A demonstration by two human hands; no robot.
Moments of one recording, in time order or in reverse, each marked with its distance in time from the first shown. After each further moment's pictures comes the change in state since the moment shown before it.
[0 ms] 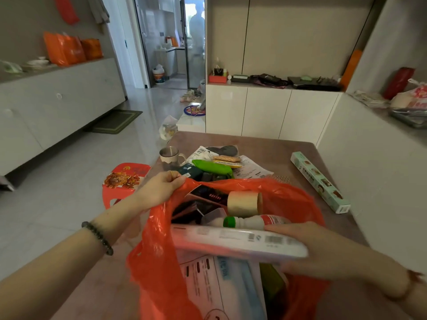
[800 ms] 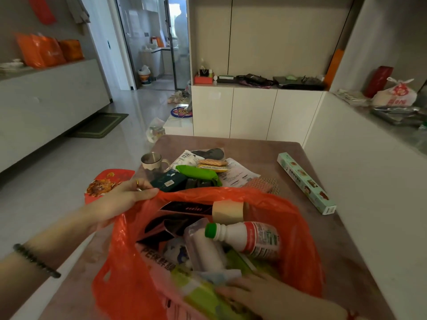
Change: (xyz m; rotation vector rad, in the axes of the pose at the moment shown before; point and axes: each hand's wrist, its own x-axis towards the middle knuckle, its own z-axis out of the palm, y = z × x) left_hand 0.005 -0.003 -0.022 -0.267 -0.155 -0.116; right_hand 0.038 0.008 0.088 -0.169 -0.307 -0.033
